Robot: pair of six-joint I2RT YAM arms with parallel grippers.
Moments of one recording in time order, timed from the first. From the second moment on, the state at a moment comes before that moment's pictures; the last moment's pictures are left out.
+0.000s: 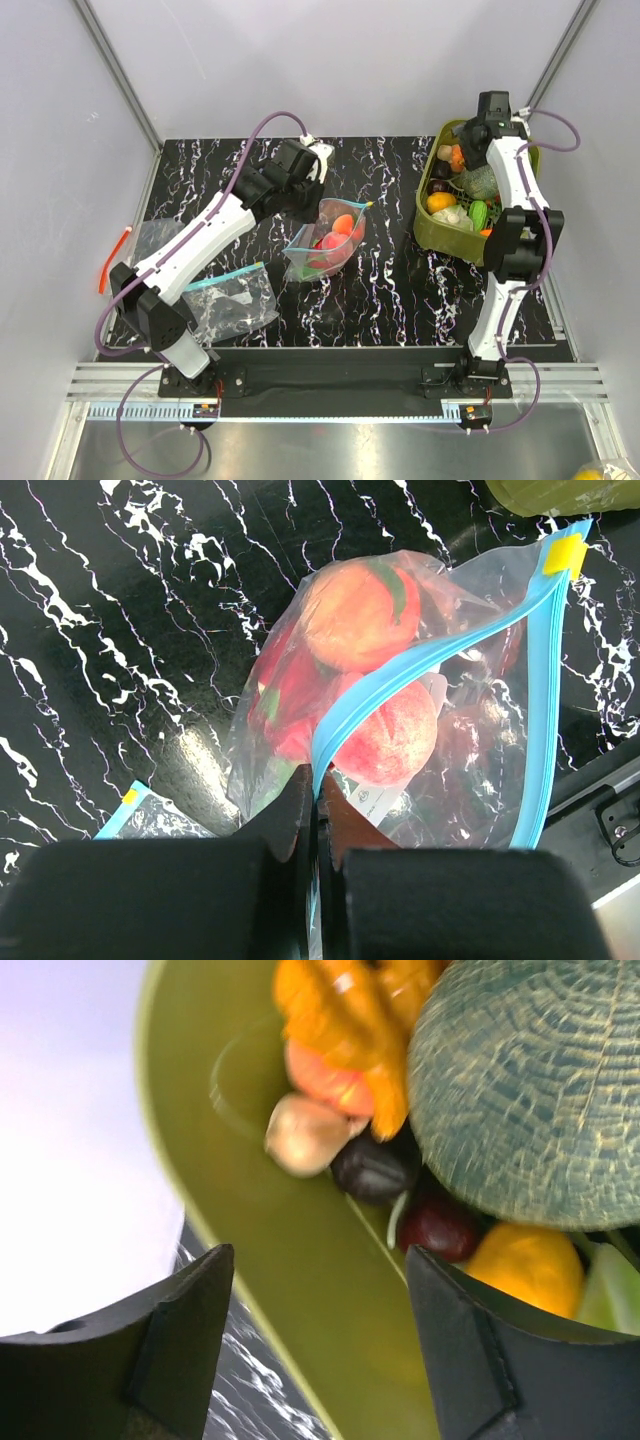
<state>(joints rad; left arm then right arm) -0.70 1.61 1.69 -0.93 0.00 -0.25 -0.06 2.07 2.02 -0.74 0.18 1.07</state>
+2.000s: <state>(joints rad) -0.68 1.70 1.75 -0.93 -0.05 -0.16 -0.03 2.33 2.24 -0.87 0.27 1.27</state>
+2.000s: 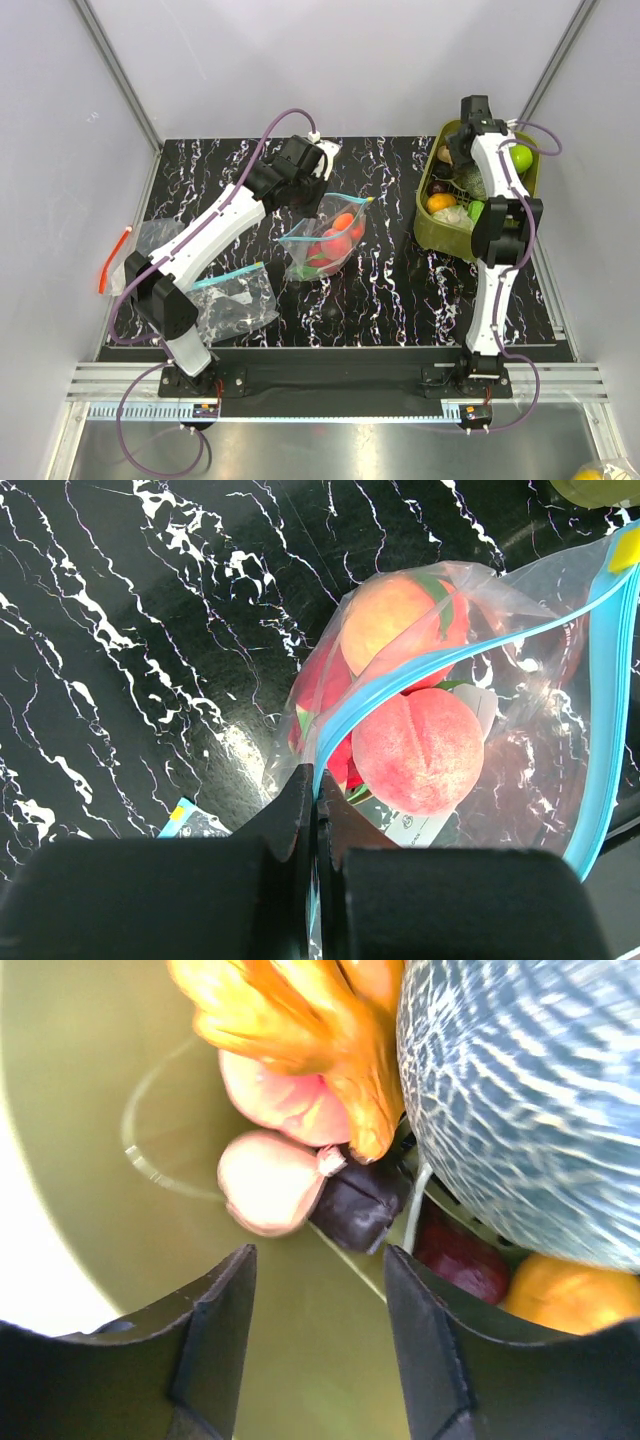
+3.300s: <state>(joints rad) -0.68 1.72 1.75 -0.93 -0.04 -0.15 0.00 2.26 1.98 -0.78 0.20 0.95</state>
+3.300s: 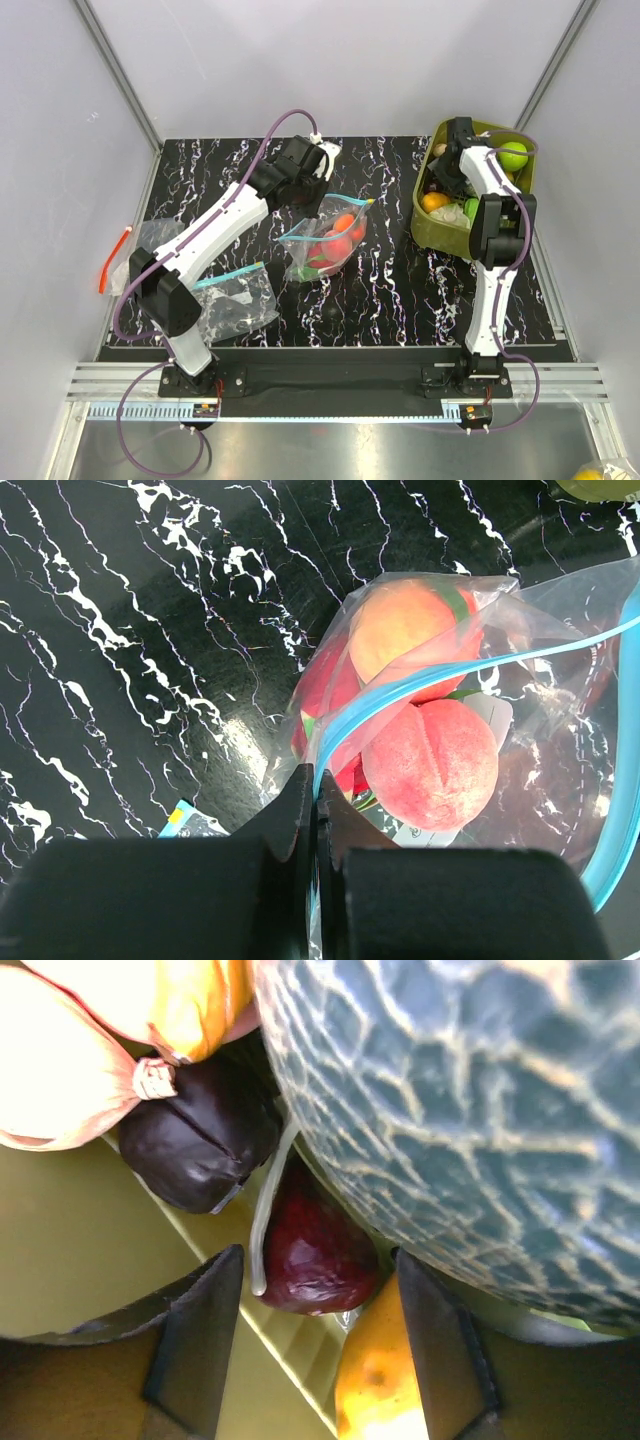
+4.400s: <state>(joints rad) -0.67 1.73 1.76 -0.93 -0.03 -0.15 0.03 1.77 1.82 -0.70 0.08 0.66</state>
